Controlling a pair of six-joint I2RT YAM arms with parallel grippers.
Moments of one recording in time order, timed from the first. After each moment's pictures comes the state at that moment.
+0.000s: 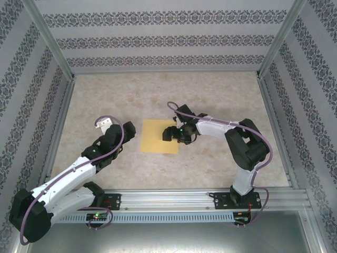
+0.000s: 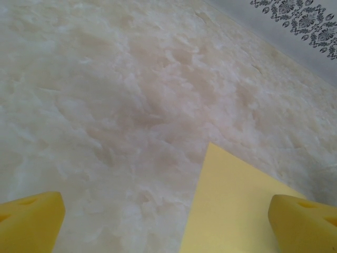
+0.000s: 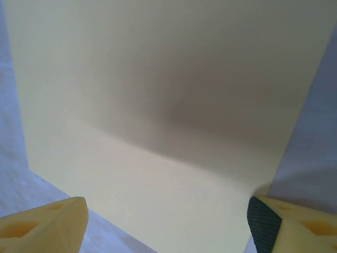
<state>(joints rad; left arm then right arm) -0.55 0.93 0.56 -0.31 -0.50 -0.86 0.57 1.81 1.07 -0.46 -0.38 0.61</state>
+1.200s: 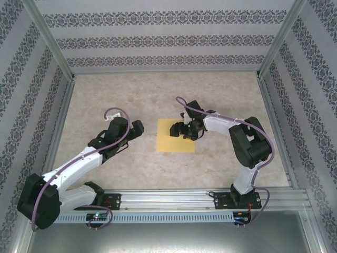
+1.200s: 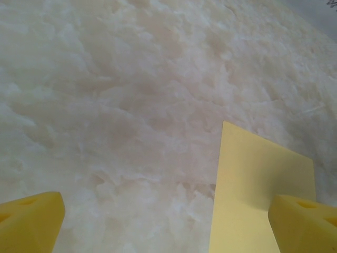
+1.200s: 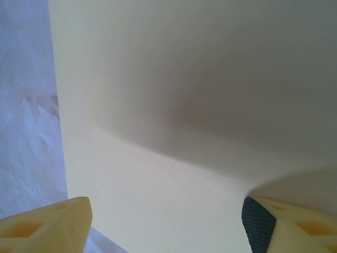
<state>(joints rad) -0.48 1.11 0.63 -0.23 -0.22 -0.80 0.47 1.82 1.07 -0.44 -0.44 0.53</state>
